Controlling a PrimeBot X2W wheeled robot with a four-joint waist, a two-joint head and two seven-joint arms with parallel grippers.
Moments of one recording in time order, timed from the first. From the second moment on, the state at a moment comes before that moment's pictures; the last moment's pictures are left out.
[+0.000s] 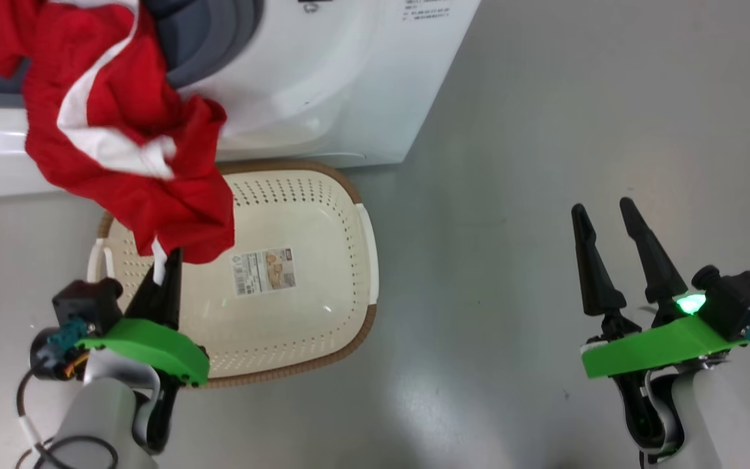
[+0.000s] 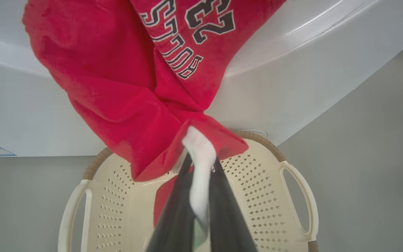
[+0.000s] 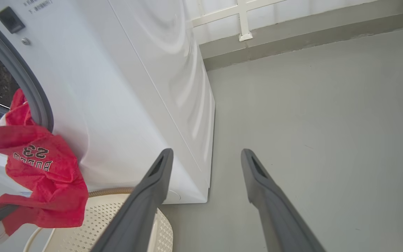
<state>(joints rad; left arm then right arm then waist) -0.50 0.11 -0.08 0.66 -0.33 -0.13 -0.26 -0.23 -0.05 0.05 0.18 0.43 0.12 -0.26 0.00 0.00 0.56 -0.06</state>
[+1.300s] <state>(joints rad) -0.62 0.11 -0.01 0.69 -0.35 -0.13 -0.26 -0.27 -0.05 0.04 0.16 0.42 0.12 -0.26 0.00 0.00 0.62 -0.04</state>
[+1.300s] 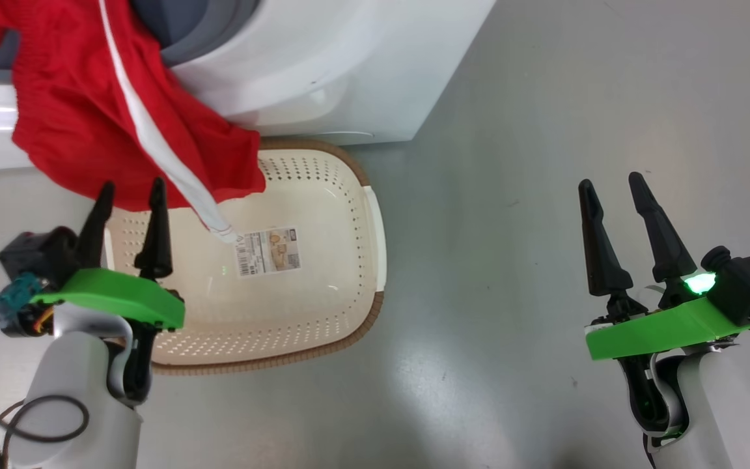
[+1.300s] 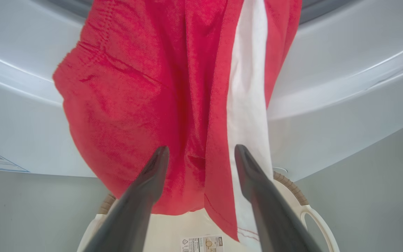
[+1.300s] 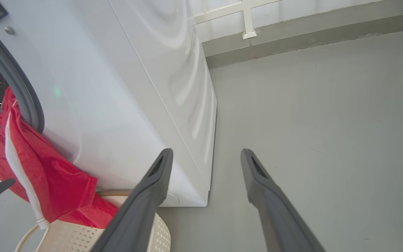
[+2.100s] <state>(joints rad) -0.28 0.06 0.13 0.16 -0.27 -0.13 -0.26 -0.24 -0.05 0.02 0.17 0.40 0.12 -0.26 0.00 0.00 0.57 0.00</state>
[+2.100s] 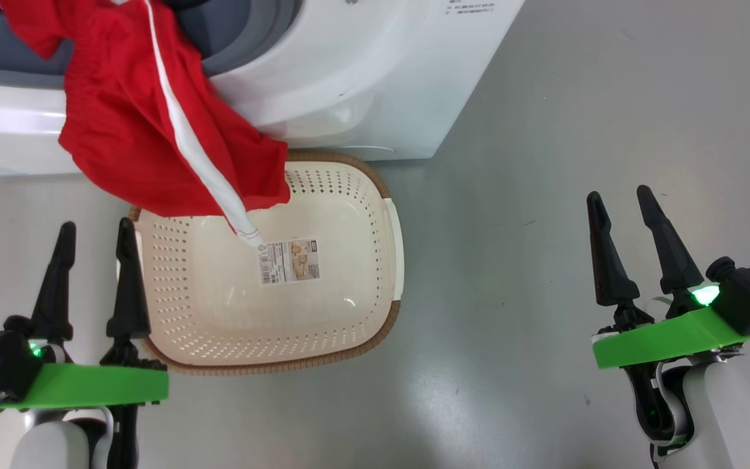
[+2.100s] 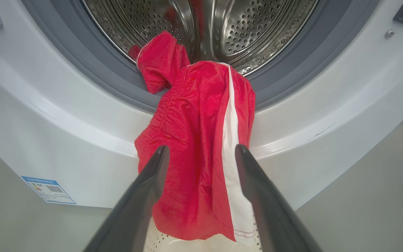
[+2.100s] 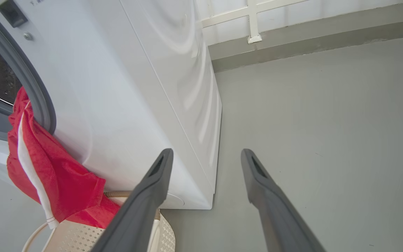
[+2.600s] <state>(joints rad) -0.34 0.07 0.07 0.16 -0.28 -0.13 -0.26 -0.24 -0.05 0.01 0.17 0.40 0.12 -0.26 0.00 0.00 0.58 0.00</state>
